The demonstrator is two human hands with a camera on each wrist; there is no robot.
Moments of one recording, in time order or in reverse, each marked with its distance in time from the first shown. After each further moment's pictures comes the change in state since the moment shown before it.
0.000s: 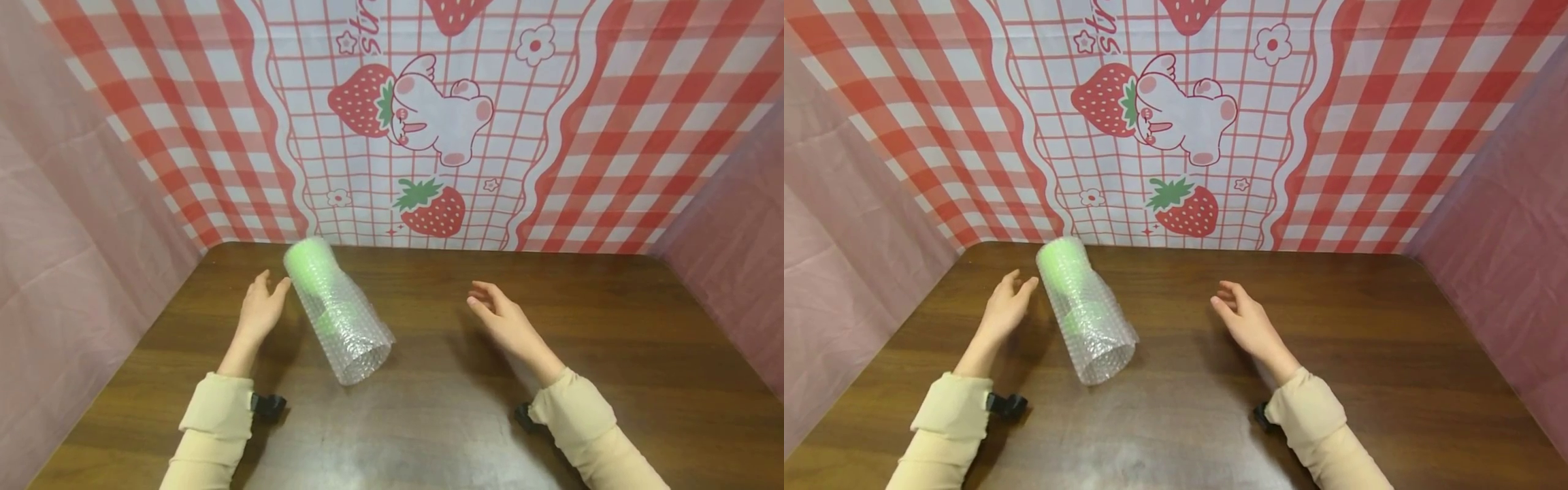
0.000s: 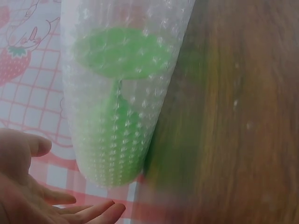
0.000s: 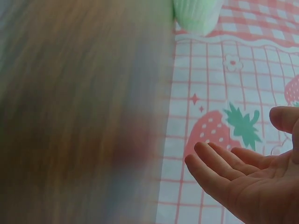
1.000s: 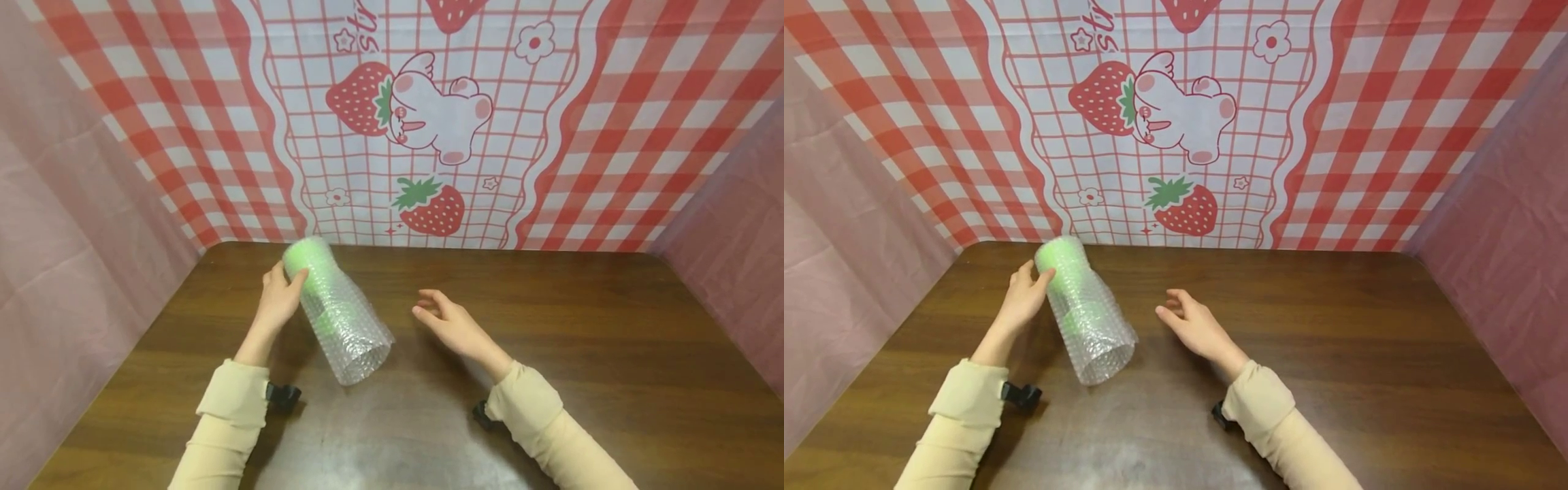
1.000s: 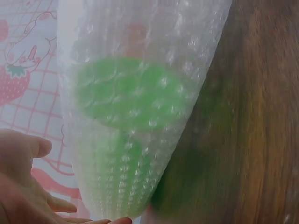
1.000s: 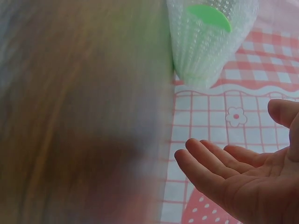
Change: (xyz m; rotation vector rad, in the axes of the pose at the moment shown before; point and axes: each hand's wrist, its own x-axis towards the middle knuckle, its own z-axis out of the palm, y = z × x) left_hand 0.008 0.025 0.017 -0.049 -0.035 -0.005; right_hand 0.017 -0.035 0.058 0.009 -0.123 -0.026
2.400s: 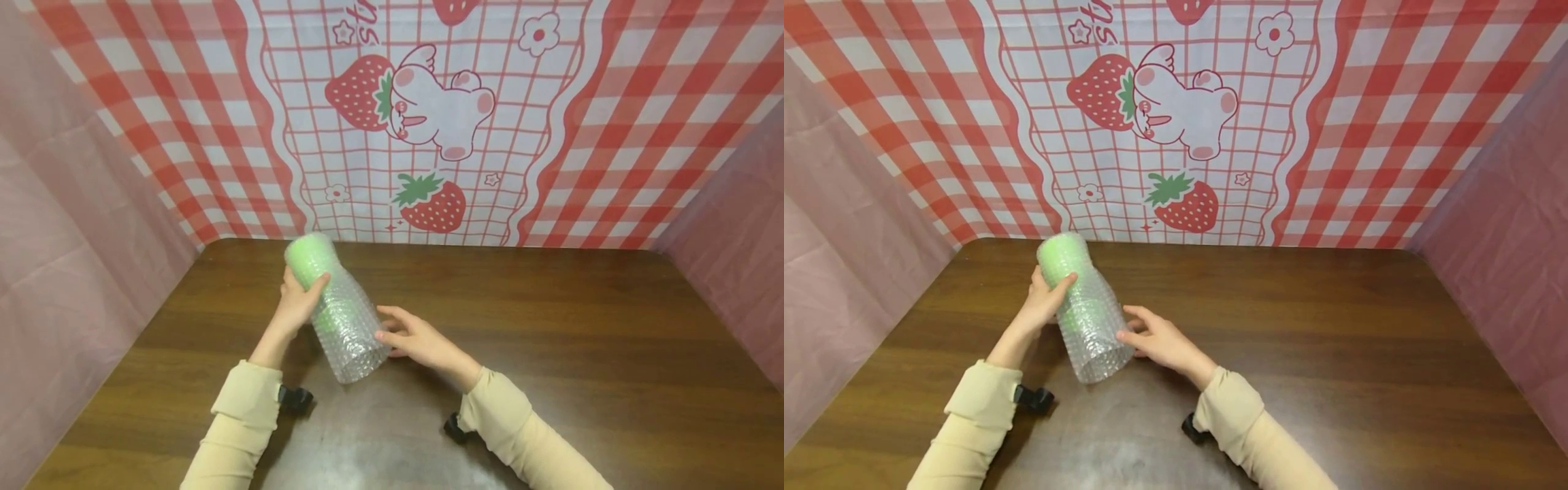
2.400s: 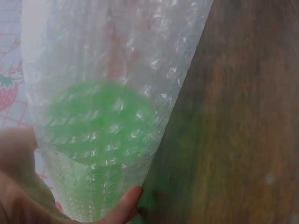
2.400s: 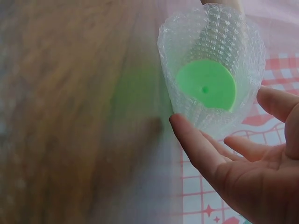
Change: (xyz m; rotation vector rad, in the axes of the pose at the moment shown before) left_hand -0.003 -0.001 0.028 -0.177 -0.078 -0.072; right_hand -0.005 -0.043 0.035 0.391 -0.282 0.019
